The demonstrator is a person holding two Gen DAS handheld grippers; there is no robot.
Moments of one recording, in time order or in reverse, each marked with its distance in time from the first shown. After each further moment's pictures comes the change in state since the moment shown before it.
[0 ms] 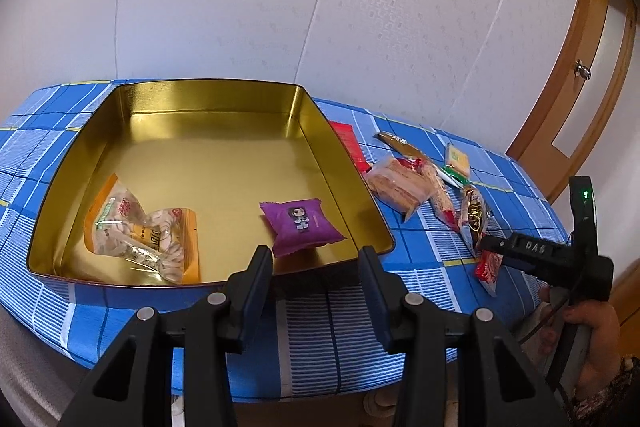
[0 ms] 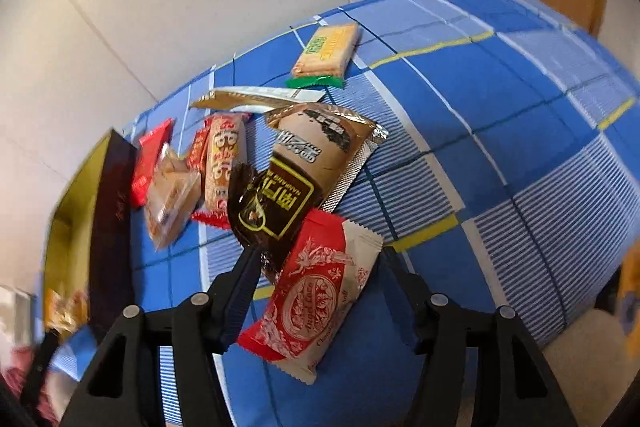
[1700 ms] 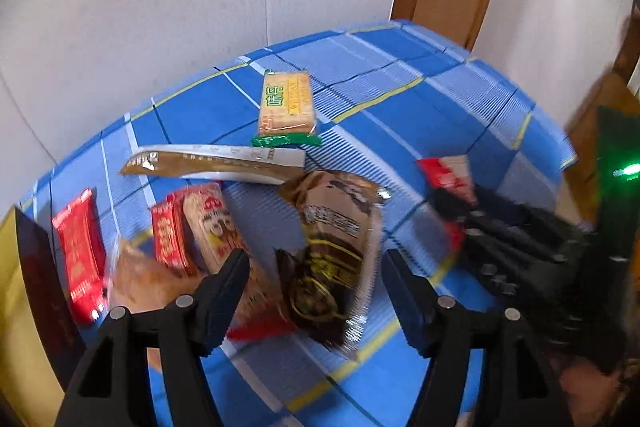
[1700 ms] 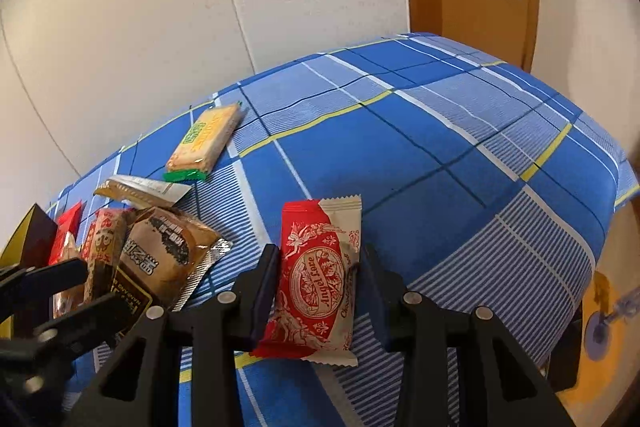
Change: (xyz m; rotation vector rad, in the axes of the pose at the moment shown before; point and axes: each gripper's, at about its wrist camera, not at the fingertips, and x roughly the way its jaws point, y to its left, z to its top) left arm 0.172 -0.226 0.043 0.609 0.312 -0.189; right arm 0.009 -0.074 0.029 0.121 -0.242 -0.198
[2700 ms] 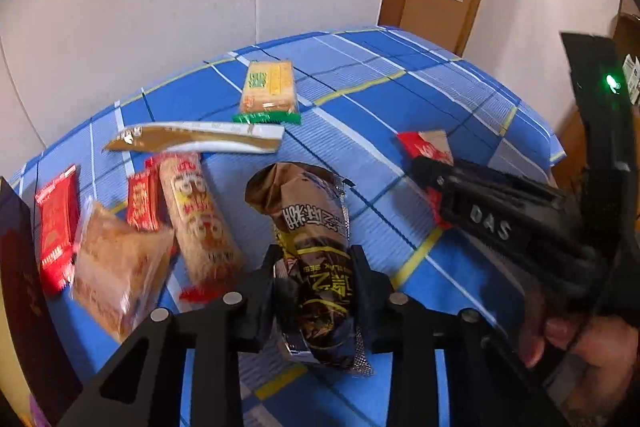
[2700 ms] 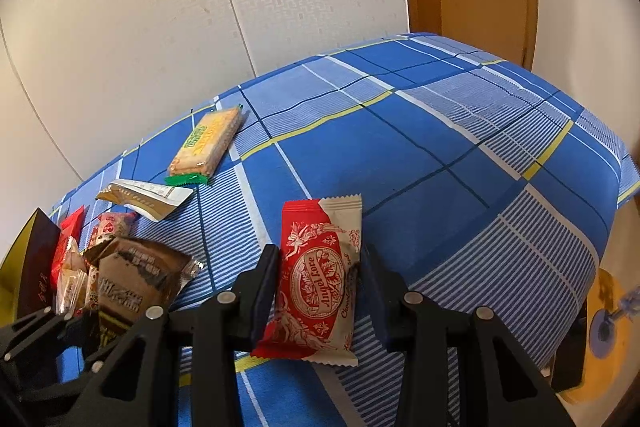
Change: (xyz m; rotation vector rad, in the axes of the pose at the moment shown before) left arm 0.000 -0.009 -0.037 -0.020 -0.079 -0.058; right arm -0.001 0.000 -0.001 -0.005 -0.010 0.011
